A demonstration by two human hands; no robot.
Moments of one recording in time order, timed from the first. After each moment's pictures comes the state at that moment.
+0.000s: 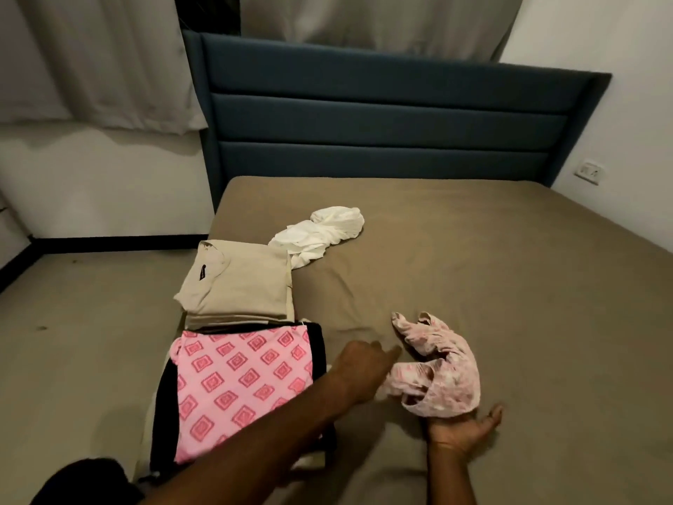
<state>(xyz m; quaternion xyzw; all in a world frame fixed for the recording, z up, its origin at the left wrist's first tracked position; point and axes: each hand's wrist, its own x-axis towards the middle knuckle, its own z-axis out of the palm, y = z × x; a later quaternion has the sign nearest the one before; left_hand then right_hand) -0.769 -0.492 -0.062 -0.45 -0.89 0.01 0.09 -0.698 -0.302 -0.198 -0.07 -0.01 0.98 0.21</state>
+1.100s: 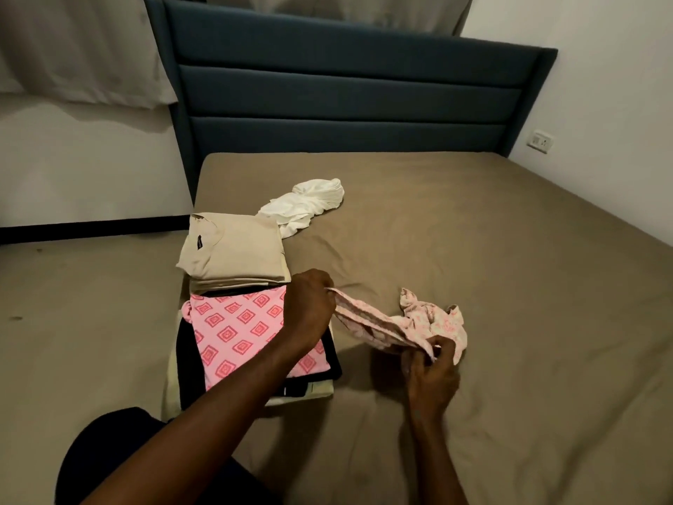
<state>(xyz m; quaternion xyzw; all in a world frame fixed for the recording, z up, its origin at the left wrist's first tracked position) -0.736 -0.583 -0.018 -0.13 -0.90 -0.41 0.13 -0.604 -0.412 -0.117 -0.36 -0.72 0.45 0.38</state>
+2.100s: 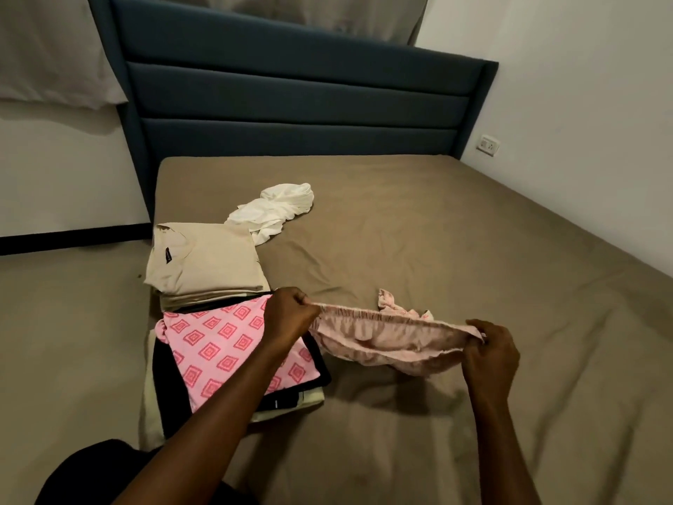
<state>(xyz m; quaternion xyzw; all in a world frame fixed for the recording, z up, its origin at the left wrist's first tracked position) -0.758 -0.601 -0.038 -0.06 -0.85 -0.51 -0.06 -0.563 -0.334 -0.048 -0.36 -0.80 0.28 0.40</state>
